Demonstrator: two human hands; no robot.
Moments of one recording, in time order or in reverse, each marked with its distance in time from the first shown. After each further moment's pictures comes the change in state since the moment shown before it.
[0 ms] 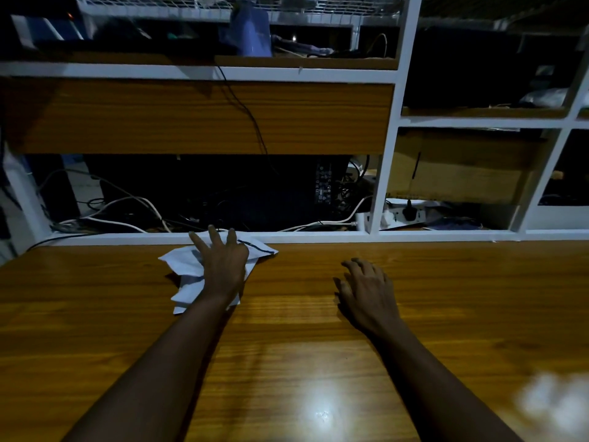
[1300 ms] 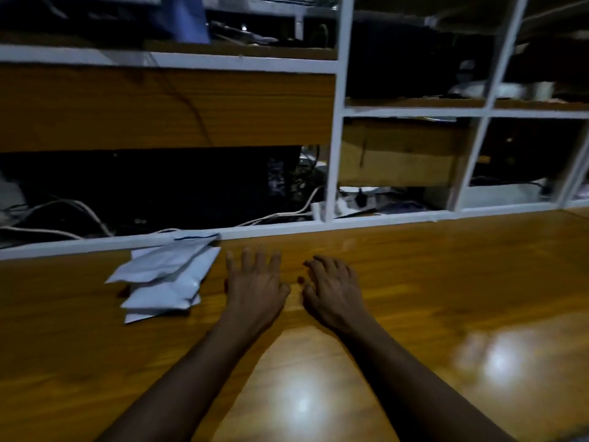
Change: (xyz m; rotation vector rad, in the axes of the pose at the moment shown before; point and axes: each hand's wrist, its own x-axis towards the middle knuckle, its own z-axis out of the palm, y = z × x) left_hand -0.057 0.116 -0.071 -0.261 -0.088 0.265; right_hand -0.030 0.006 -0.012 -0.124 0.060 -0.059
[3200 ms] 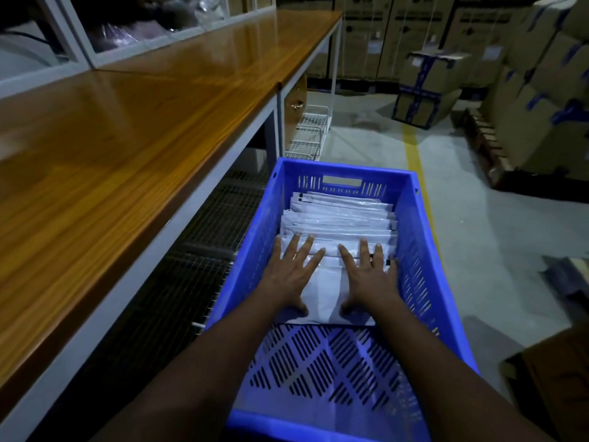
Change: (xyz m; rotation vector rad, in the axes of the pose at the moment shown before) left_hand -0.131 0.797 0.117 -0.121 -0.196 1.585; right_hand -0.533 0.510 -0.192 -0.391 -0.603 1.466
